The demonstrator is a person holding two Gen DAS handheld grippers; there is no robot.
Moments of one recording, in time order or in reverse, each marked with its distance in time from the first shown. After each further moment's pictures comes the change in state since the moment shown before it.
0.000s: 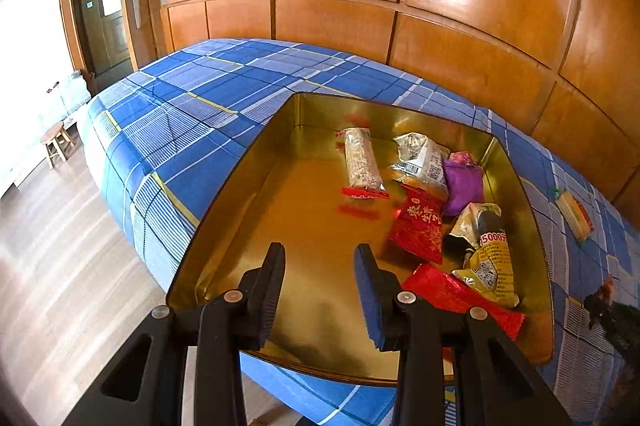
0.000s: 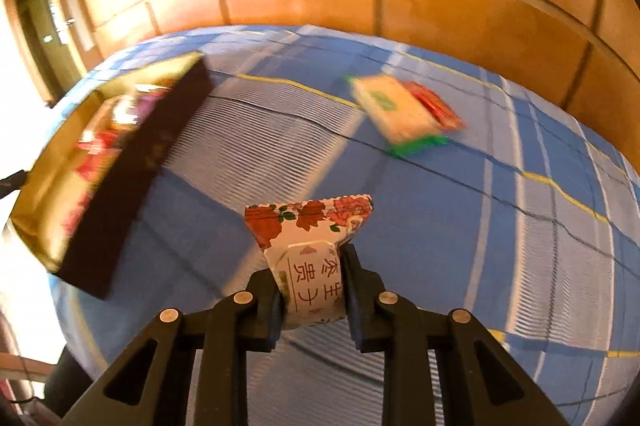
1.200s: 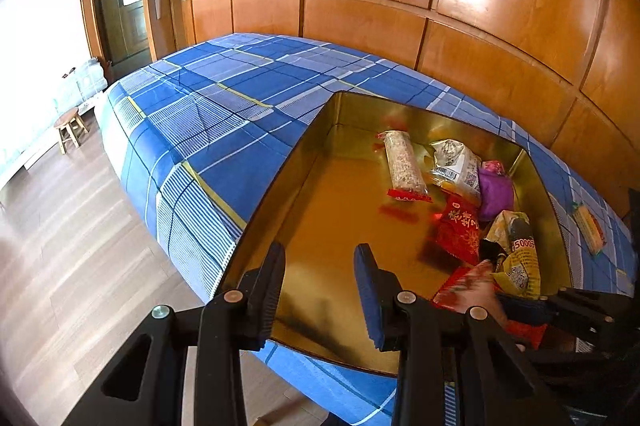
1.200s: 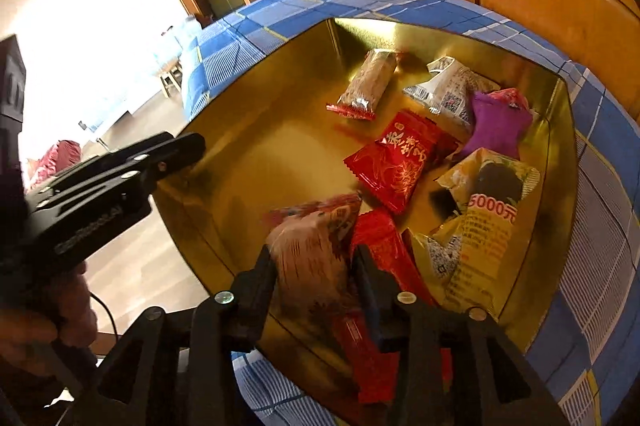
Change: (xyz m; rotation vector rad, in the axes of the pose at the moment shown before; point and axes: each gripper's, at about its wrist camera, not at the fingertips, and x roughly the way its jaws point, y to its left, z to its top) left arm 0.002 0.033 -0.003 -0.057 -0.002 0.040; right arm 0.046 0.211 0.035 -0.337 0.171 0.466
